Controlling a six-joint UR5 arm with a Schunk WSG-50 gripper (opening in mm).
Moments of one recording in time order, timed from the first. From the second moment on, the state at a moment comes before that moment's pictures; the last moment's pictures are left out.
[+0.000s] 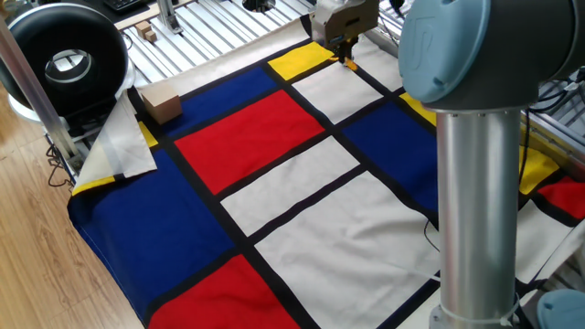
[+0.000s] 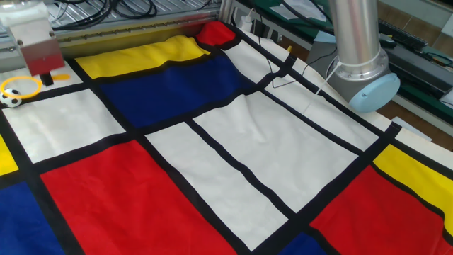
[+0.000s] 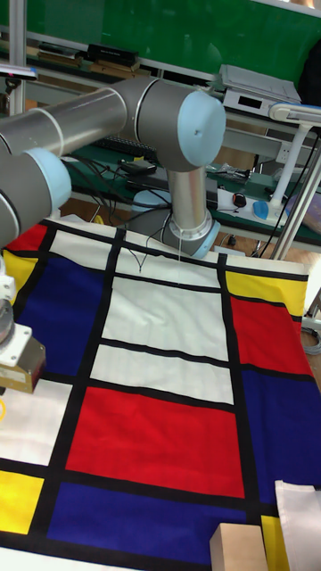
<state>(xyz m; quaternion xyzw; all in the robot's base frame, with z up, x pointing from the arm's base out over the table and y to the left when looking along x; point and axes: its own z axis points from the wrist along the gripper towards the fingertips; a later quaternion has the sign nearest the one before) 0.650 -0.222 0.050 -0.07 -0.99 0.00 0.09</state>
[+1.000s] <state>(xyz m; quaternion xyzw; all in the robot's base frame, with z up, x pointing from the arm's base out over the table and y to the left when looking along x) 0.663 -0.204 0.013 -0.07 -1.00 -0.01 0.07</state>
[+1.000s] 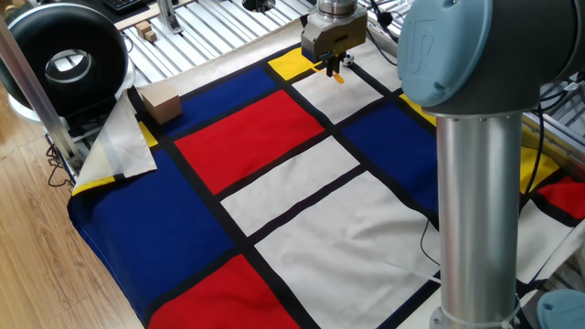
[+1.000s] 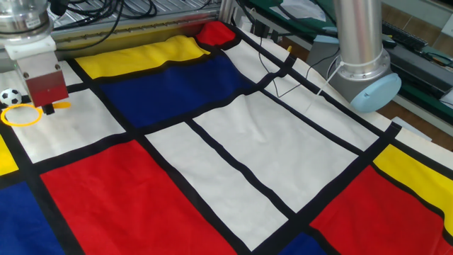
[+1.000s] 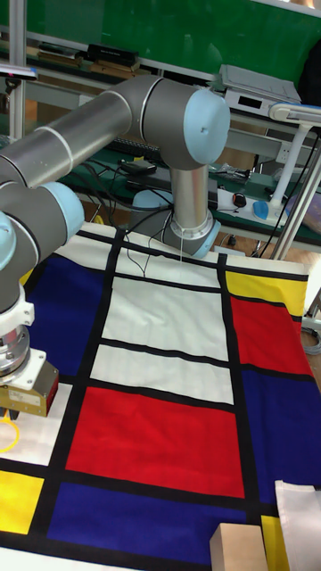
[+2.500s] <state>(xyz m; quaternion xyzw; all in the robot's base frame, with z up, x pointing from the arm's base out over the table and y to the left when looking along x) 0.658 -0.206 0.024 -0.04 -1.00 -0.02 0.08</state>
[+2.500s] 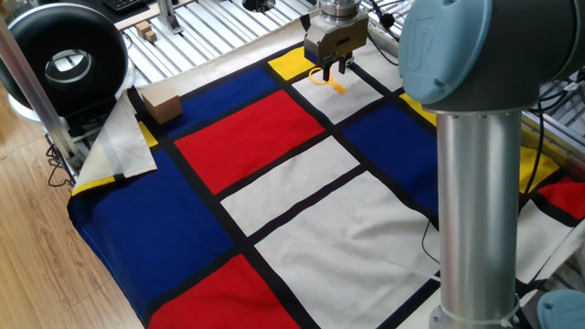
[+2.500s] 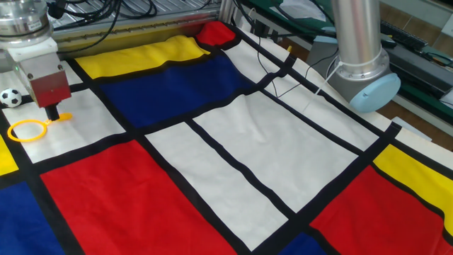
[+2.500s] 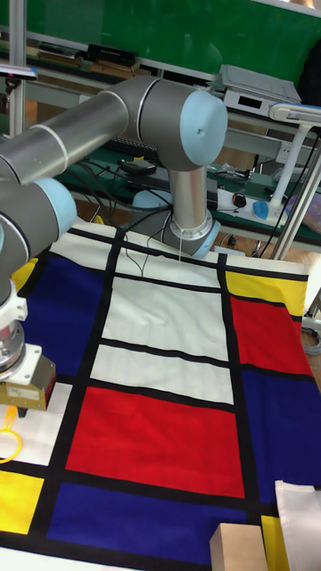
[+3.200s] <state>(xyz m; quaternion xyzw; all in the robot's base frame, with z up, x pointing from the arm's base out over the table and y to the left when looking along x) 0.659 -0.205 0.090 -0.01 -1.00 -0.02 0.06</state>
